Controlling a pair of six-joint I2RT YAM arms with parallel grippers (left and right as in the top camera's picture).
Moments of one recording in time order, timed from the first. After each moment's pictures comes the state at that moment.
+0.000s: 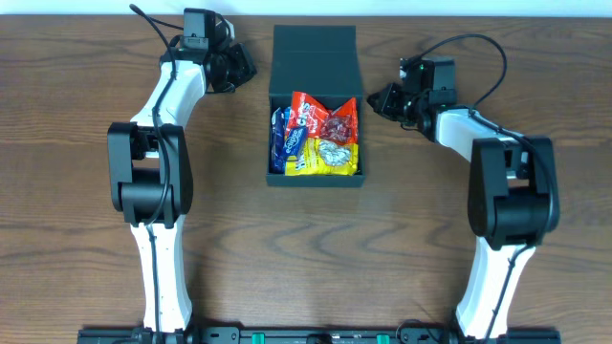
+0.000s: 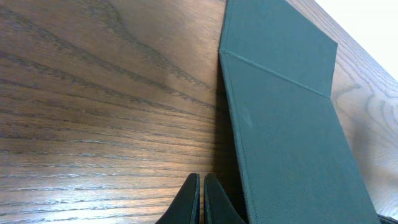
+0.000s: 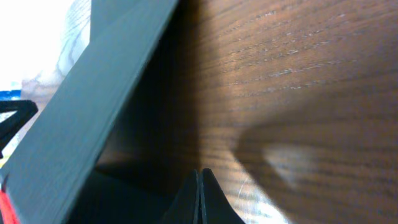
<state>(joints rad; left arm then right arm) -0.07 2.35 1.88 -0.49 0.47 -0.51 0.08 2.21 1.36 0.04 -0.57 0.57</state>
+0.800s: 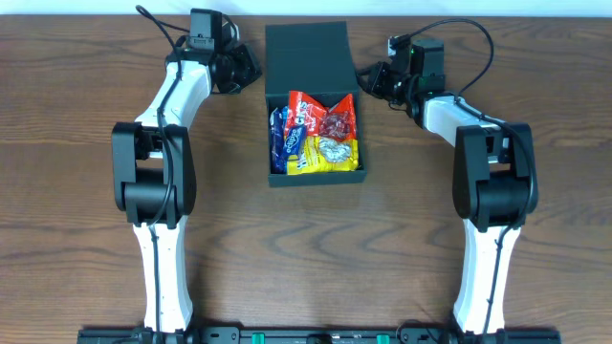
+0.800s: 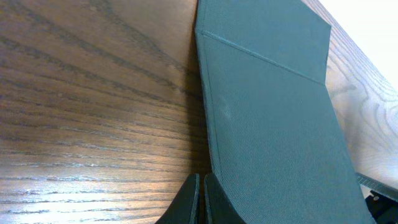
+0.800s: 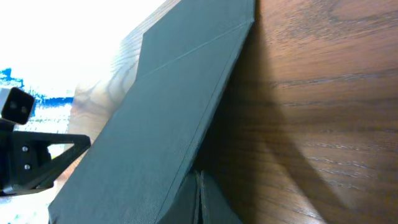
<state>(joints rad) -0.09 2.35 1.88 -0.50 0.46 -0.57 0.11 2.35 1.54 0.17 -0.67 0.65</state>
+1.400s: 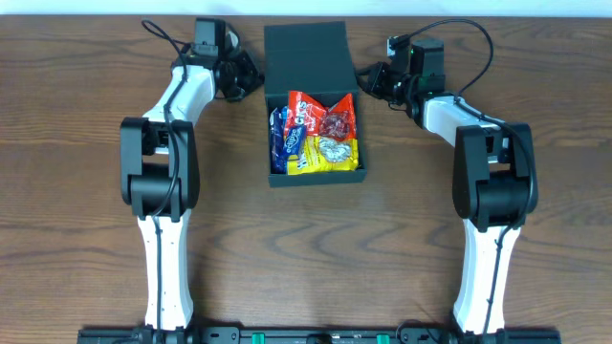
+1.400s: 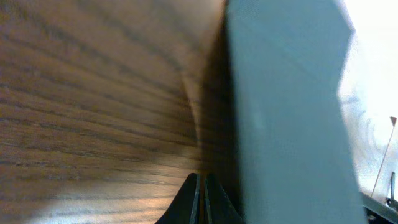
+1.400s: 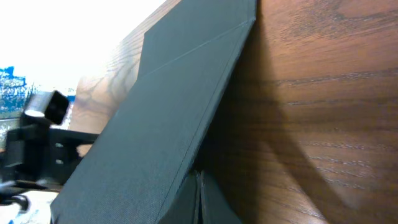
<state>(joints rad) -0.09 2.43 1.88 -0.46 0.52 -0.70 0.11 2.35 1.54 0.18 -0.68 0.65</state>
